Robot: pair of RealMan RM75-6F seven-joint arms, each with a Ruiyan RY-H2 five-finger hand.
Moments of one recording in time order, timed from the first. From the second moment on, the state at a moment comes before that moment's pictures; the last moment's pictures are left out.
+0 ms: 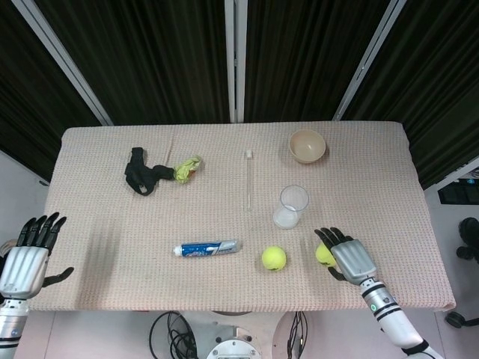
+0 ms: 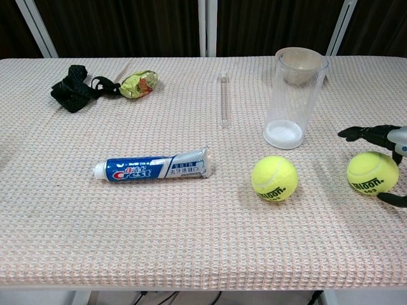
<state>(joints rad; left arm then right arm) -0.10 -1.18 -0.01 -1.51 1.56 1.50 0.04 0.32 -1.35 0.03 -1.65 -1.39 1.05 -0.40</state>
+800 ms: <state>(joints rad) -0.10 -1.19 -0.01 -1.49 1.57 1.51 0.02 0.37 -1.27 0.22 -1.80 -1.52 1.33 -0.32</state>
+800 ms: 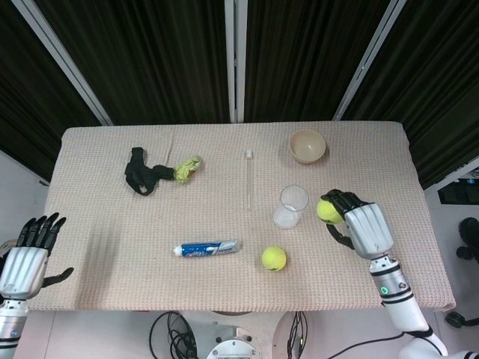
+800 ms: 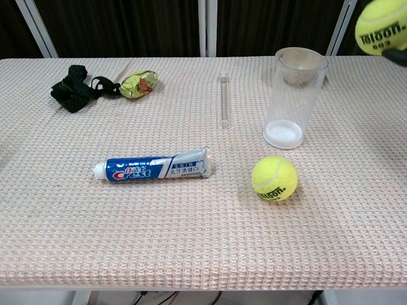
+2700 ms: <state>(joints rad) -0.09 -1.19 -0.02 -1.49 1.53 1.49 0.04 0.60 -1.28 0.00 -1.78 -1.71 1.04 -0.25</state>
